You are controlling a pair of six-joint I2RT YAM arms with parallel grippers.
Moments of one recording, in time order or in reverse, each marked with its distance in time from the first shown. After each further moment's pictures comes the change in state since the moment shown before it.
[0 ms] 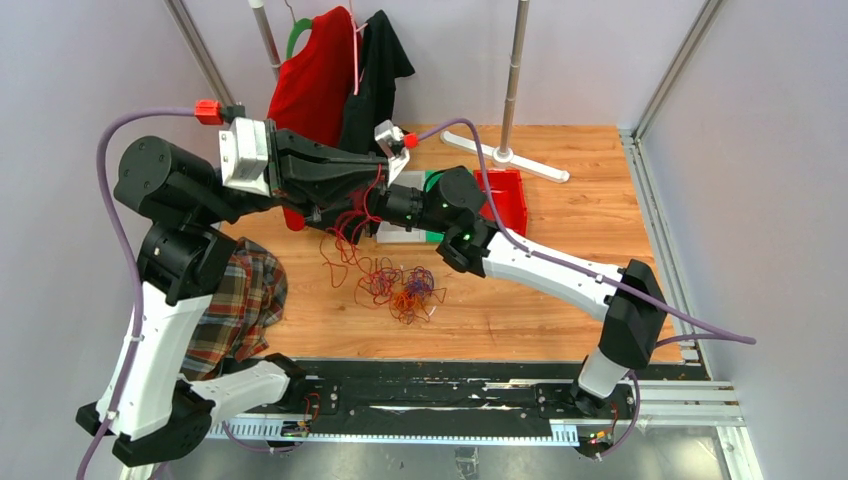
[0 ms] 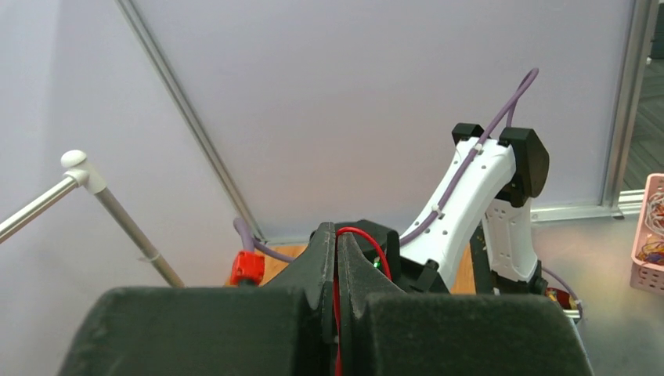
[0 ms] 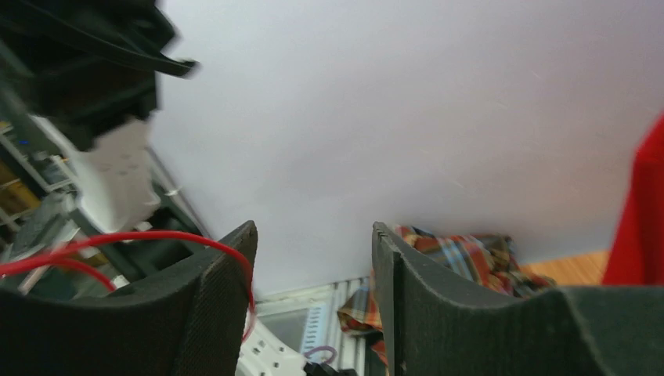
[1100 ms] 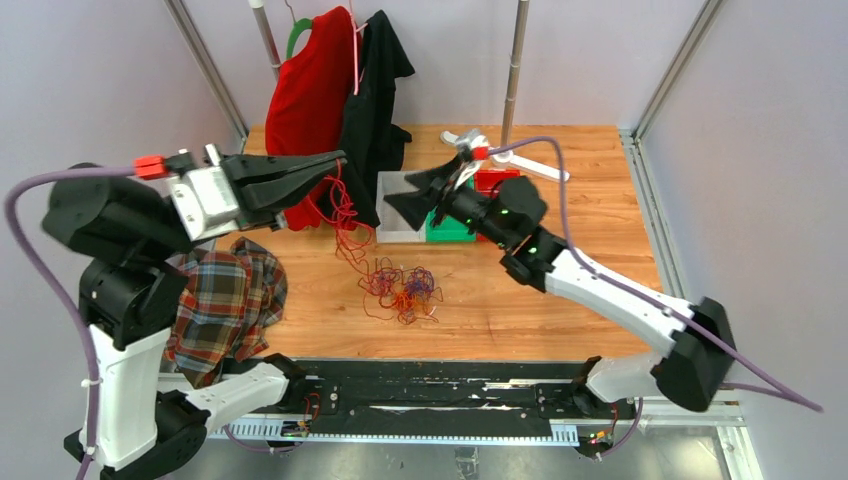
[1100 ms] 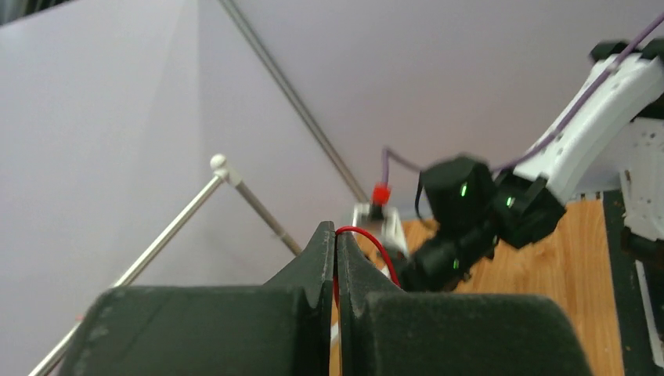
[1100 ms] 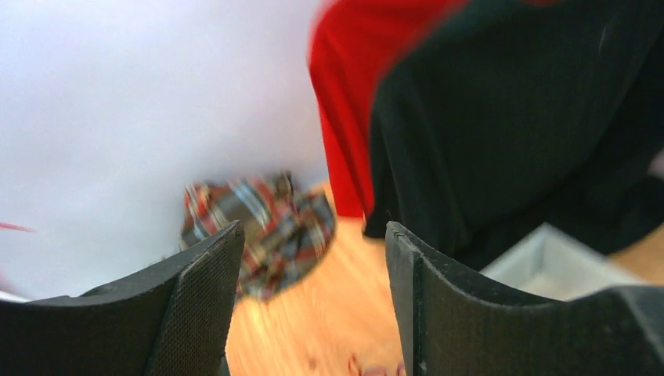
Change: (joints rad) left arm 0.000 -0.041 0.196 -0.249 -0.146 0.325; right arm -0.171 -0.284 -0.404 -0.238 0.319 -0.278
